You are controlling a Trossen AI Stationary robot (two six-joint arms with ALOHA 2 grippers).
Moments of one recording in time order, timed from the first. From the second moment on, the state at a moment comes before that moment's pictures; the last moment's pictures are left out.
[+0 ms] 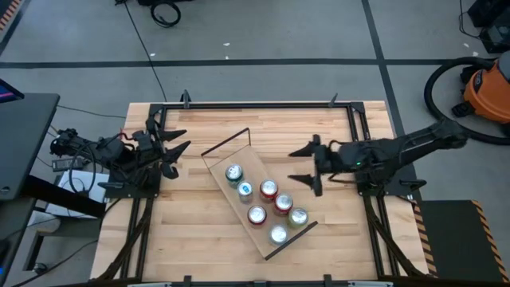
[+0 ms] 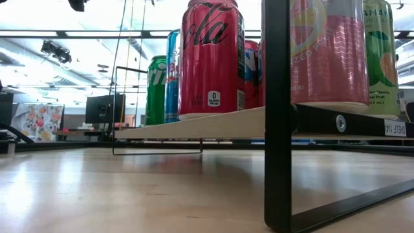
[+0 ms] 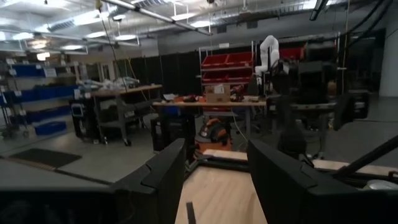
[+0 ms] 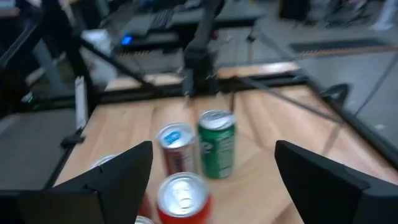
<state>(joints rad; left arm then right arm) -0.37 0.43 0.51 0.18 -0.77 0.22 0.27 1.02 0.84 -0.11 0.31 0.16</state>
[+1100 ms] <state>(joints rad) -0.37 0.43 0.51 0.23 -0.77 0.25 0.27 0.63 0.33 0.33 0.46 -0.02</state>
